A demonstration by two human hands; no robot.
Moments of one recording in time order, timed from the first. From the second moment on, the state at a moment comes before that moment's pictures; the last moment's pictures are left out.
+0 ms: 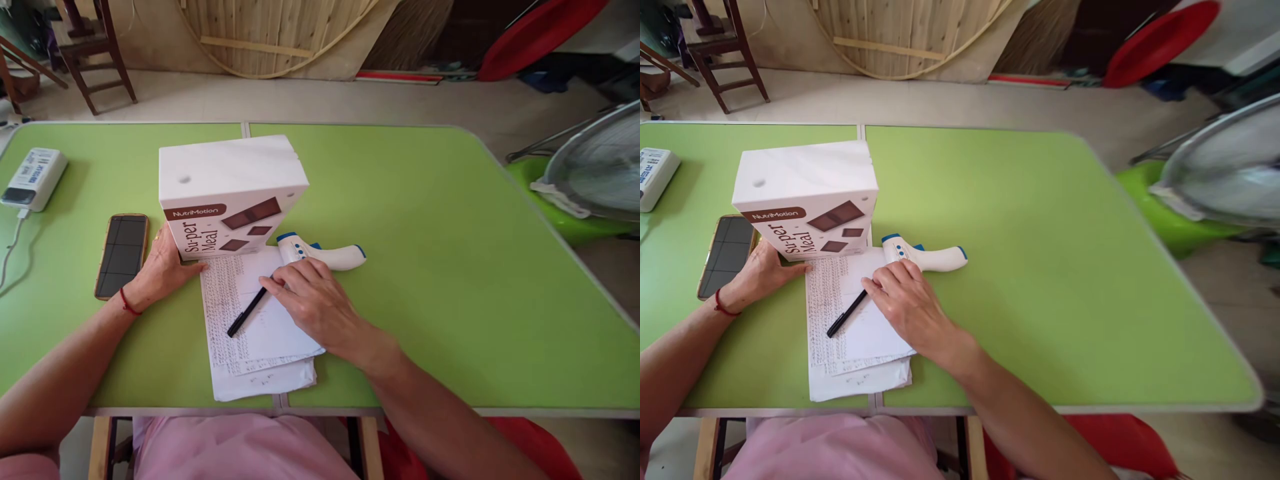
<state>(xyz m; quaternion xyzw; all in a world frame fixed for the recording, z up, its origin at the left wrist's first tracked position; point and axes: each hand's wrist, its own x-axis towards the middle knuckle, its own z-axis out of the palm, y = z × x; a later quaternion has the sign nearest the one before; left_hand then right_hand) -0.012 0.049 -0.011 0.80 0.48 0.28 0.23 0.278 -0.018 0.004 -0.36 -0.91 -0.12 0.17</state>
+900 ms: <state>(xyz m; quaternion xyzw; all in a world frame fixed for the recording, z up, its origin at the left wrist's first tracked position) -0.004 0.047 -0.023 0.77 0.53 0.28 0.23 0.244 -0.016 -0.028 -0.49 -0.68 0.29 0.45</state>
